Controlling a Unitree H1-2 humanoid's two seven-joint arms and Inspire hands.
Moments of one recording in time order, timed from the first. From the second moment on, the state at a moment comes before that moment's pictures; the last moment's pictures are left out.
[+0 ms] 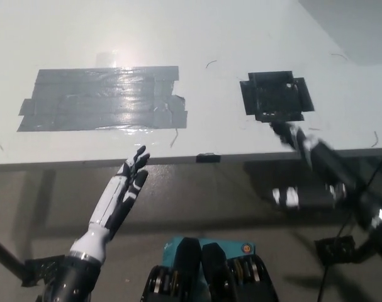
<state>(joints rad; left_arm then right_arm) -0.19 0.14 -0.10 0.09 0.15 -0.11 -0.09 -0.26 -0.22 0.04 -0.20 -0.01 0.29 0.41</state>
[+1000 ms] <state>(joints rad) 0.00 0.12 -0.10 0.04 0.15 -0.13 -0.09 -0.06 -0.13 0.02 0.09 0.06 0.06 0.37</state>
